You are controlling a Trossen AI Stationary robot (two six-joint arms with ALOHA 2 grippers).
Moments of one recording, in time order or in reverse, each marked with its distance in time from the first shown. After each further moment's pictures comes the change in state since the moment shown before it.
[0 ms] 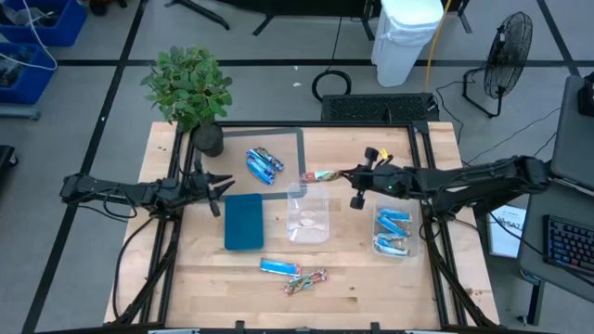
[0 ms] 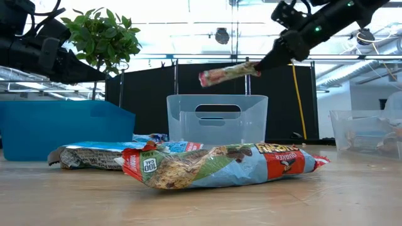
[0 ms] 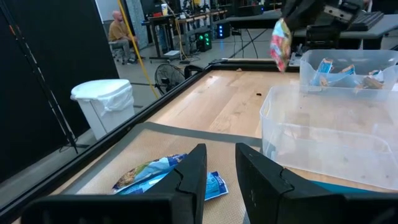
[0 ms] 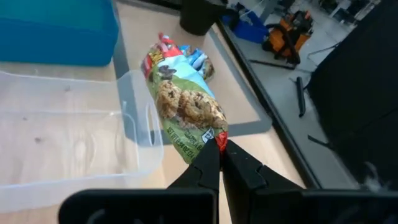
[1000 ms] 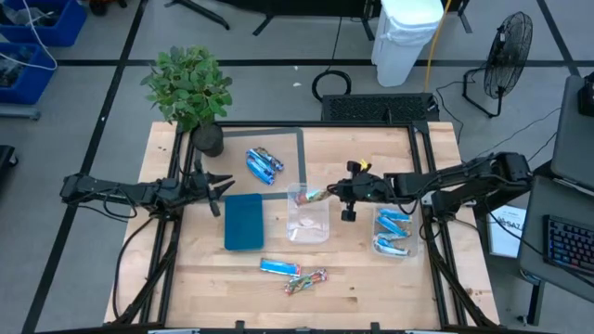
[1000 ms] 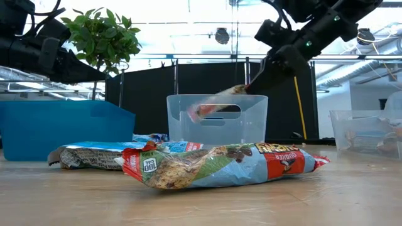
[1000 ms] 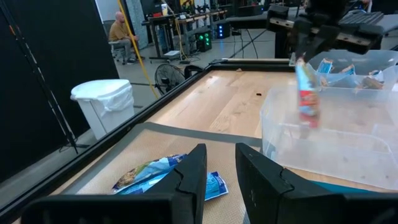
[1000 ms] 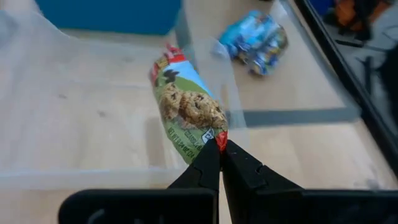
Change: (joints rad) left arm 0.000 0.000 0.000 0.000 0.000 0.000; right arm 0.023 0.223 0.033 0.047 -0.179 0.074
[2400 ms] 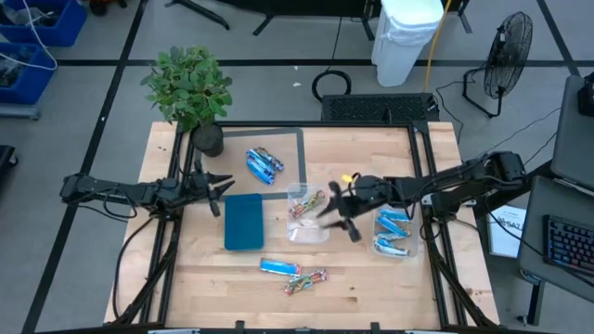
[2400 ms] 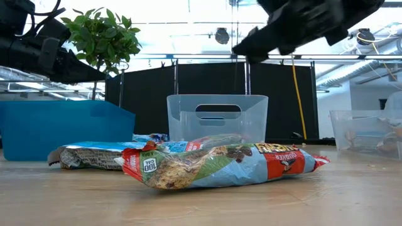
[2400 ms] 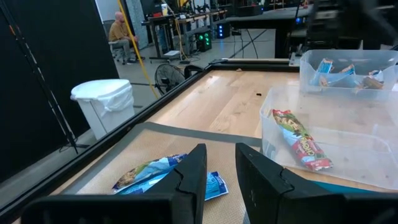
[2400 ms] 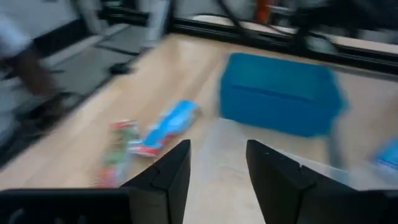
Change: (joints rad) left arm 0.000 0.000 0.000 0.000 0.000 0.000; right arm 0.059 0.049 0.000 0.301 -0.542 -0.021
